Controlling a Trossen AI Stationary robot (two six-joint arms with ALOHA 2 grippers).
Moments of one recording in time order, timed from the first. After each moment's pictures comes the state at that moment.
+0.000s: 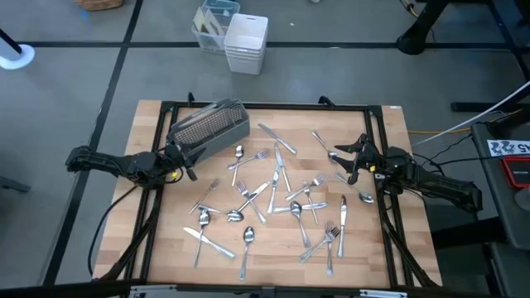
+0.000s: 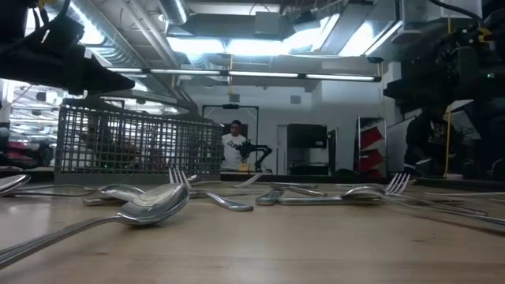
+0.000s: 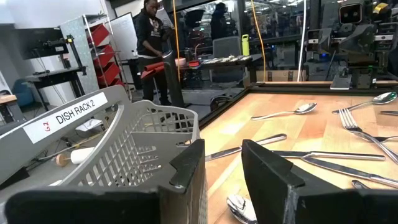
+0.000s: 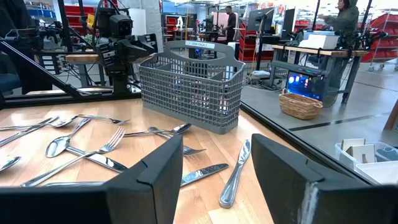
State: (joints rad) left arm -0.16 0.07 0.01 0.06 -0.80 0.16; right arm -0.29 0.03 0.01 0.01 0.01 -0.03
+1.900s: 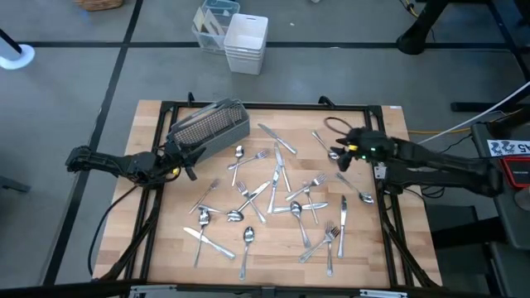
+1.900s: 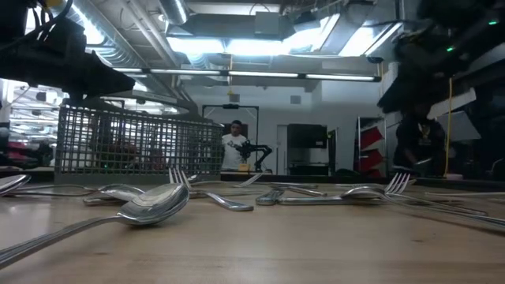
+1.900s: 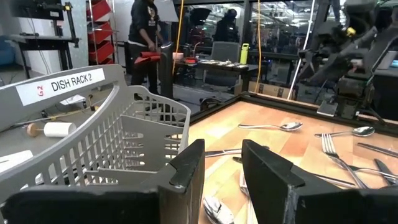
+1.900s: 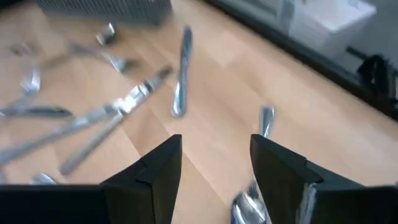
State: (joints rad) left arm -0.16 0.07 0.01 0.06 -0.80 -0.05; right arm -0.29 0.69 0.51 -0.47 0.23 0.29
